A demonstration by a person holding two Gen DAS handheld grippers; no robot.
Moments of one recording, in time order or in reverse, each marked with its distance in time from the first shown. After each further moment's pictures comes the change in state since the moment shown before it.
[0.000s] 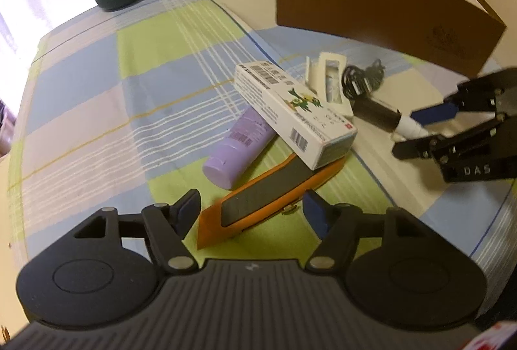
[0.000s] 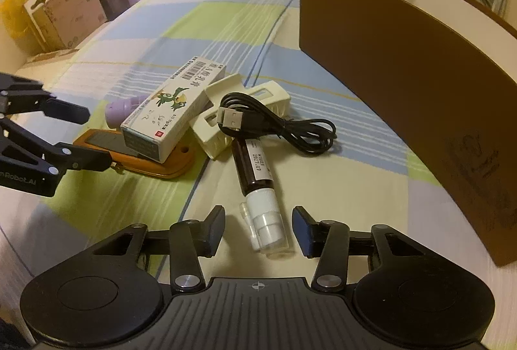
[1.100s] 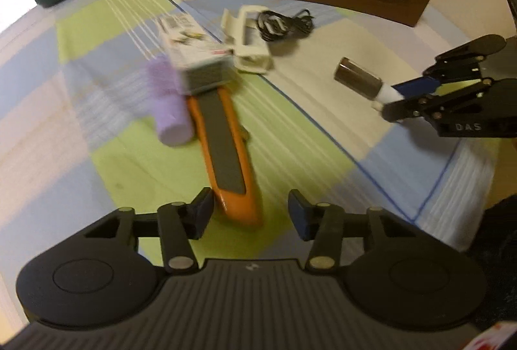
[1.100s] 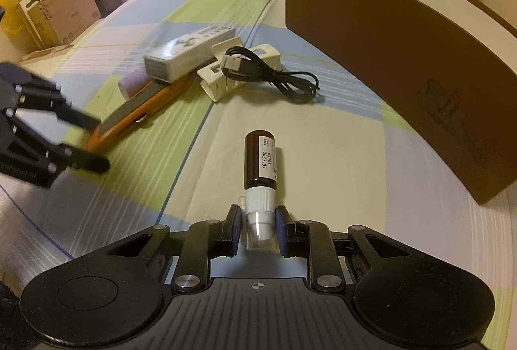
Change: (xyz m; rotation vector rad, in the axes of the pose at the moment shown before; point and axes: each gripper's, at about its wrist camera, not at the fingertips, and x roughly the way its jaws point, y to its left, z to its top) left arm -0.004 -0.027 -0.028 0.119 0.073 -0.156; right arm -0.034 0.007 -0.048 0.035 0.019 -0.031
